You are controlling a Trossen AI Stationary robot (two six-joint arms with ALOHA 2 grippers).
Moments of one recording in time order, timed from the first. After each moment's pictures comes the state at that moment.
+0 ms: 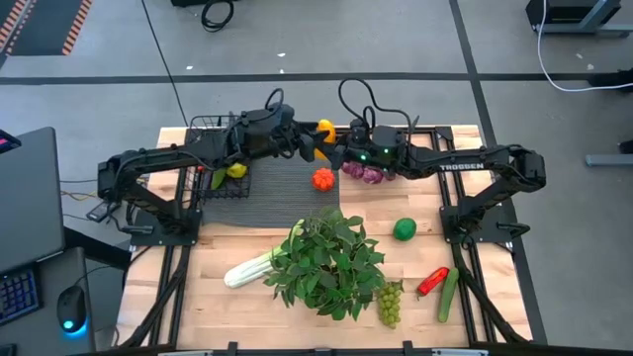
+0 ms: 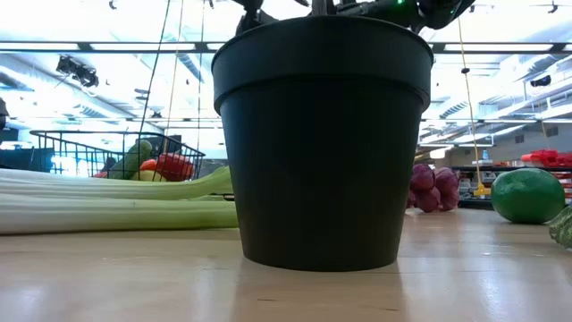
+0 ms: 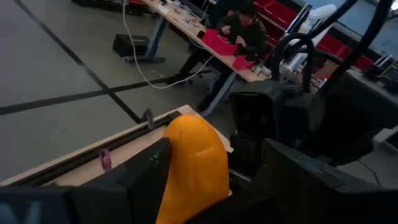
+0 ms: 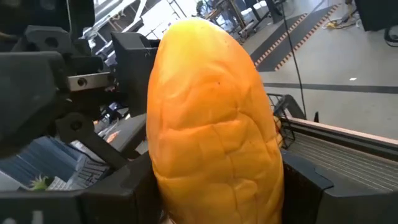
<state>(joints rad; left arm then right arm) 0.23 1.46 1.34 -0.05 -0.23 -0.56 -0.24 1.44 1.01 0.38 0.16 0.67</state>
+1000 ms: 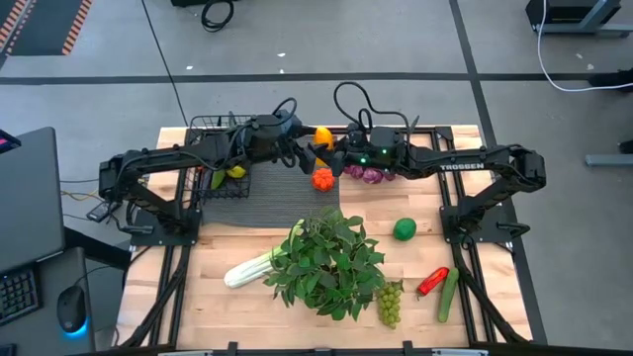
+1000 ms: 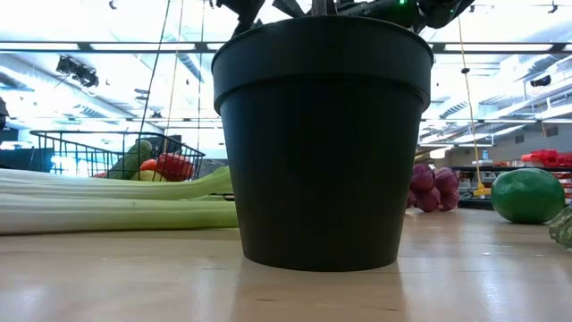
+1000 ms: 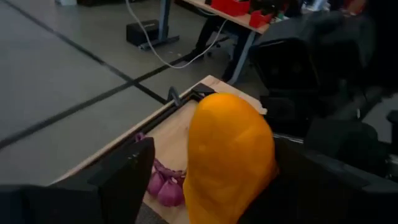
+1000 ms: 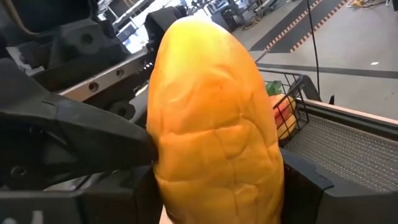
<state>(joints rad) 0.24 1.47 1.34 -0.18 -0.25 -0.33 -0.23 1.44 1.01 0.34 0.06 0.65</state>
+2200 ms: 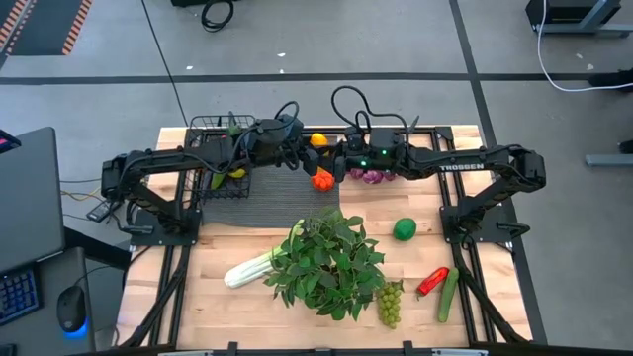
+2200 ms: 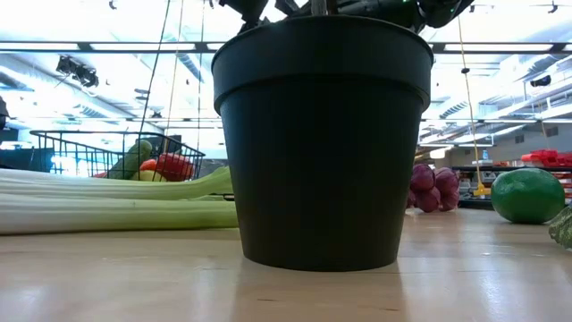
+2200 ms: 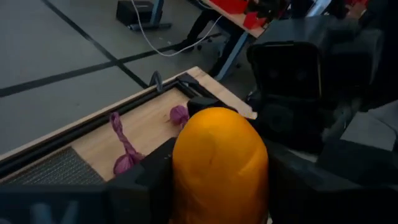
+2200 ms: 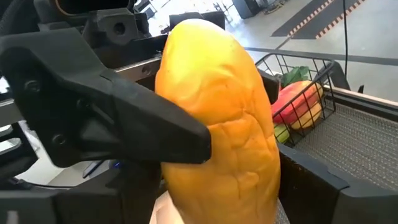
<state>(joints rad) 0.22 1.49 1.34 -0.18 -0.23 -0.51 -0.22 1.44 1.01 0.33 -0.04 0.64</state>
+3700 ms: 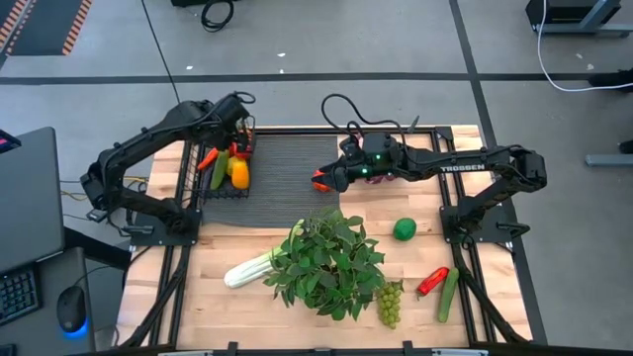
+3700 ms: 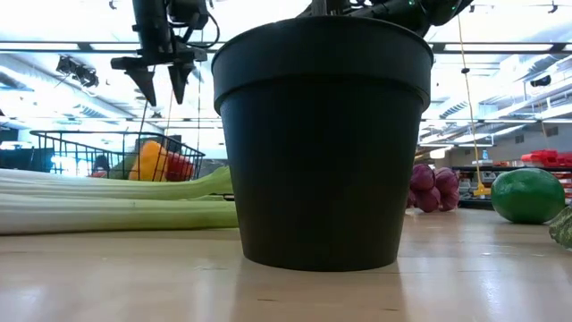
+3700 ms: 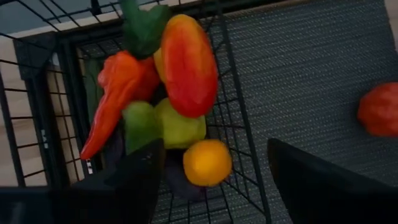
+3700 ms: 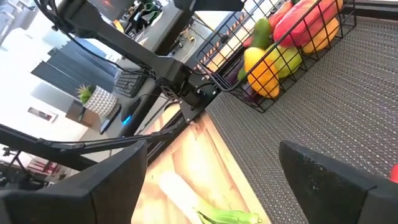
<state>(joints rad) 0.65 1.34 1.34 -1.22 -0.24 -0.67 -0.21 1.44 1.01 0.14 -0.18 0.75</state>
